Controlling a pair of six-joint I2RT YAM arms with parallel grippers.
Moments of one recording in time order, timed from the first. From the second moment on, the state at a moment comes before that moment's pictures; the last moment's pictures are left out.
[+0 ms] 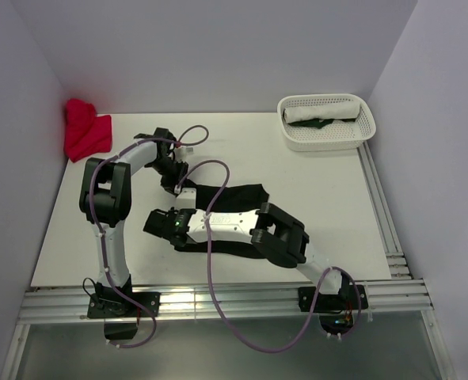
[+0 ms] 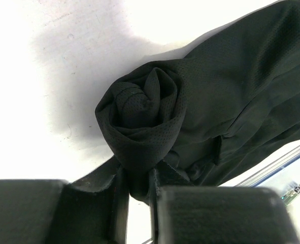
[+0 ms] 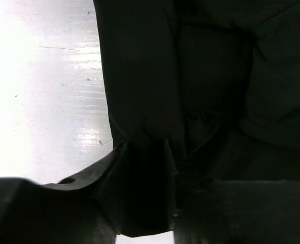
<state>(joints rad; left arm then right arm) -0.23 2.11 1.55 -0.90 0.45 0.00 1.25 2.24 1.76 -0.74 0.62 1.19</state>
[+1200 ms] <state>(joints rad) -0.05 2.04 1.34 -0.79 0.88 0.14 1.05 2.10 0.69 1.11 0.05 1.53</state>
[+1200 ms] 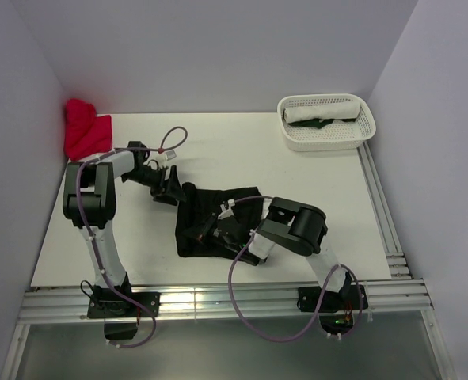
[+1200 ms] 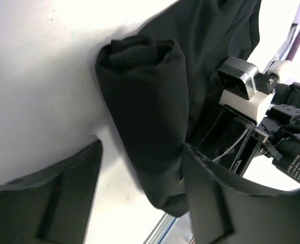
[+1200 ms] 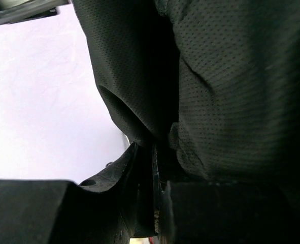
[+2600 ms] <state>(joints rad) -0.24 1.97 1.35 -0.71 0.41 -0.04 1.25 2.09 1.70 -0.60 0.60 1.27</state>
